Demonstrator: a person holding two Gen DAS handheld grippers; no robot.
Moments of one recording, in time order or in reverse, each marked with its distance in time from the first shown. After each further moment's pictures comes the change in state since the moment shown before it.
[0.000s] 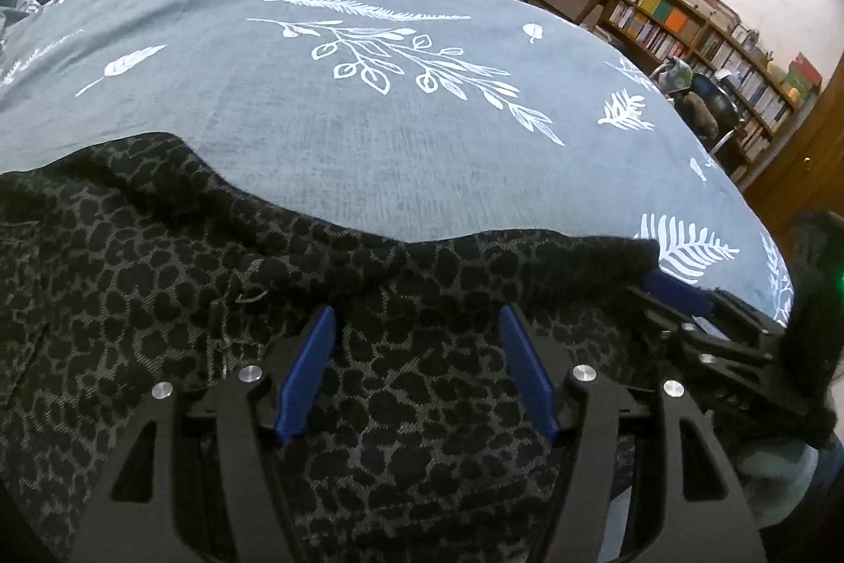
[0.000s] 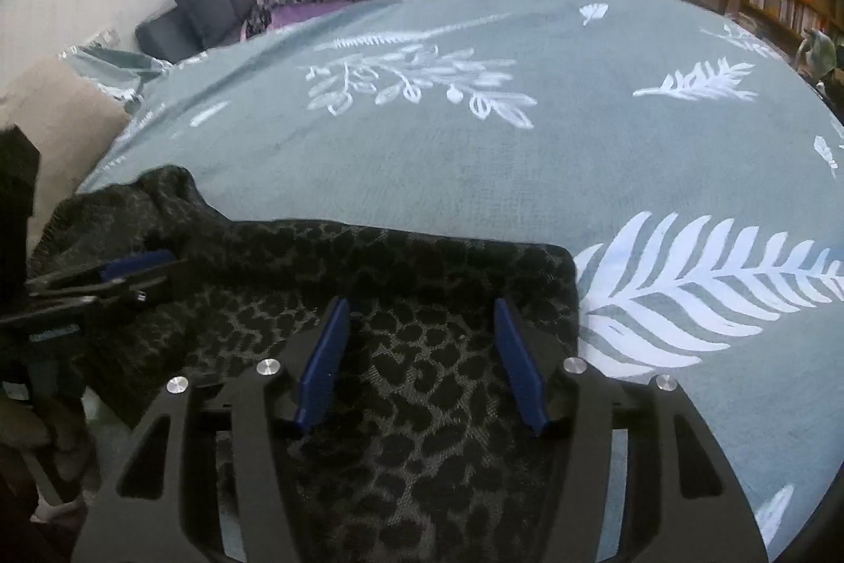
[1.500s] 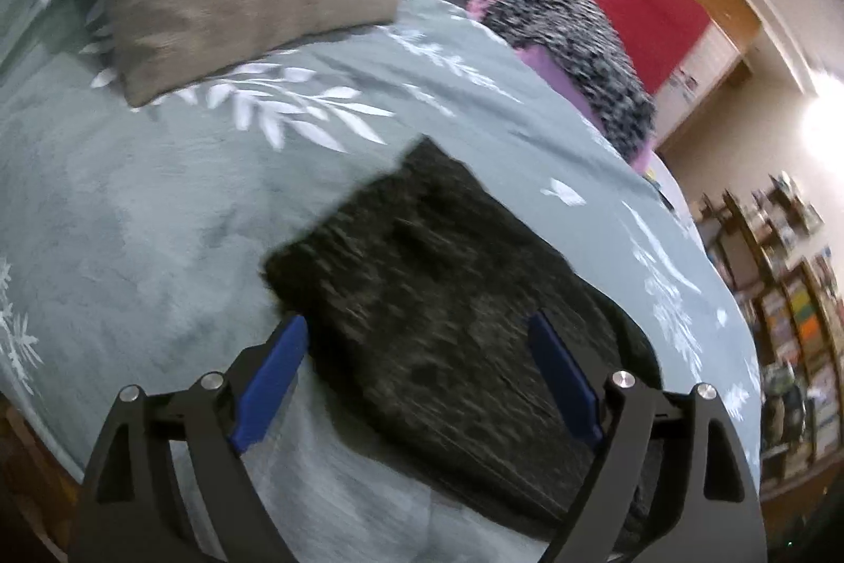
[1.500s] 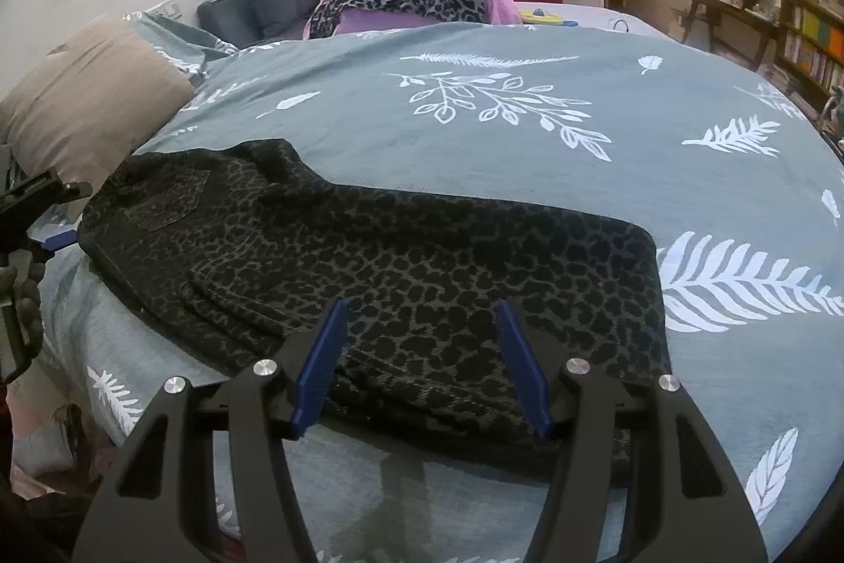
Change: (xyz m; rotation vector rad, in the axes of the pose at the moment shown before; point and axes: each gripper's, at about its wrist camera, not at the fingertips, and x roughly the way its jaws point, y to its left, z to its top) left arm -0.201 0.247 -0.082 -0.712 -0.333 0.348; right arm -0.043 0.076 -0.024 -0.134 -0.030 0.051
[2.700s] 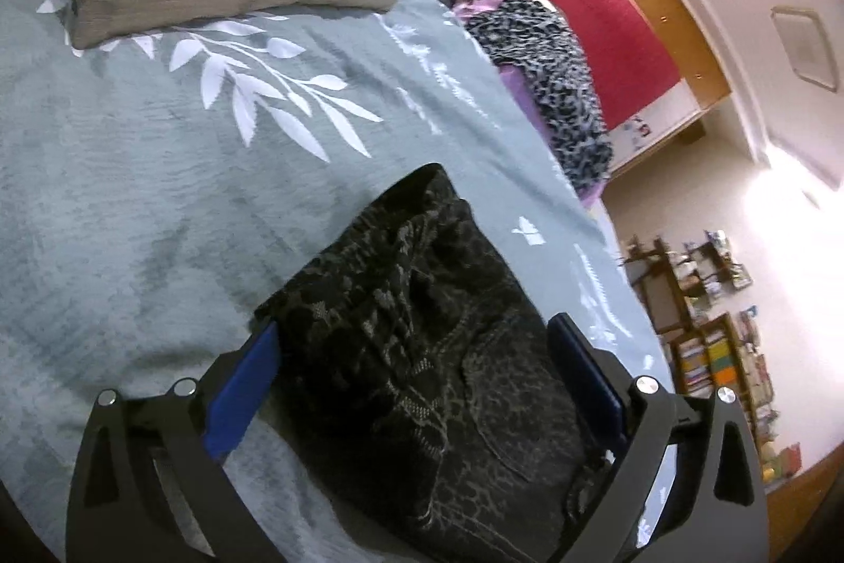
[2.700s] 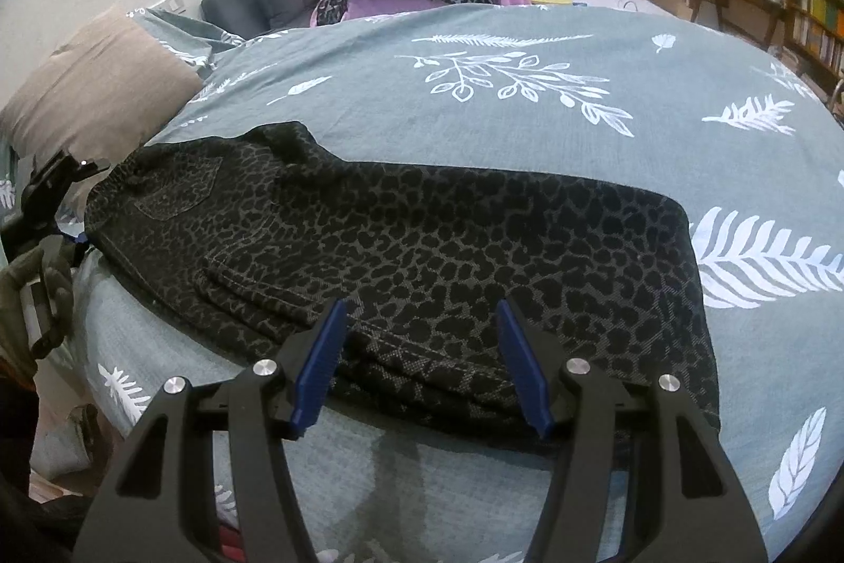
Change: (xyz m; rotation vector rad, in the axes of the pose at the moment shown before) left arm 0.035 0.037 0.020 -0.156 0.011 -0.271; right arm 0.011 0.006 -0.007 0.025 0.040 0.045
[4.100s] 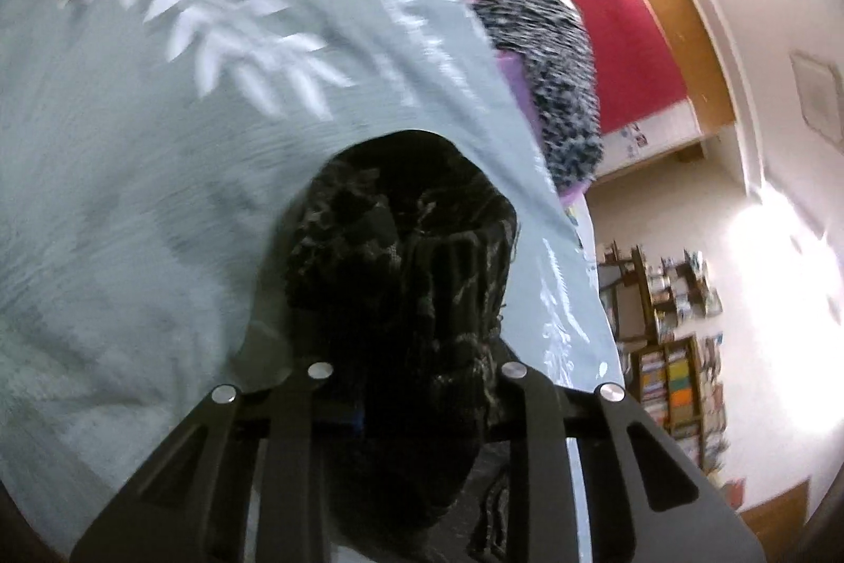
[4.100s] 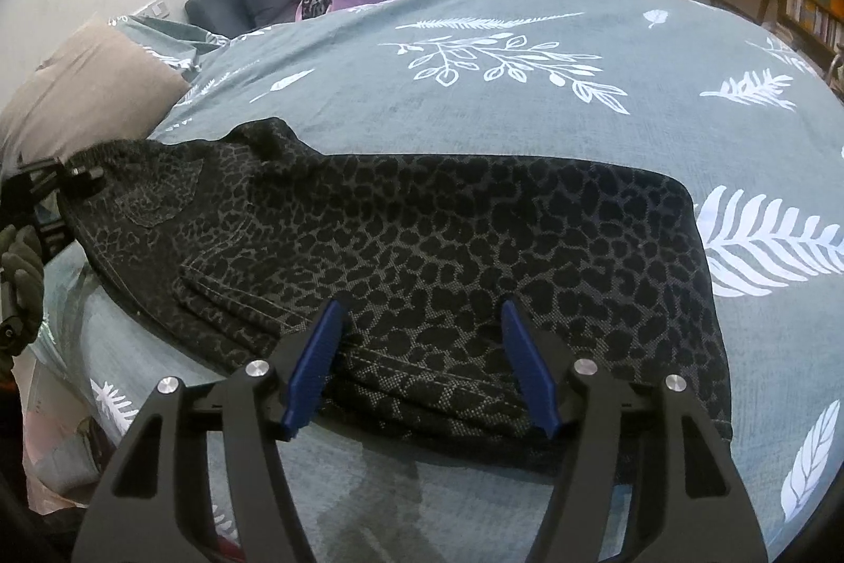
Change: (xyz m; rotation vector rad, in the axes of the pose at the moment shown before) left arm -0.004 -0.040 0.001 -0.118 0.081 -0.037; right arm 0.014 -0.012 0.003 0.050 0.030 0.000
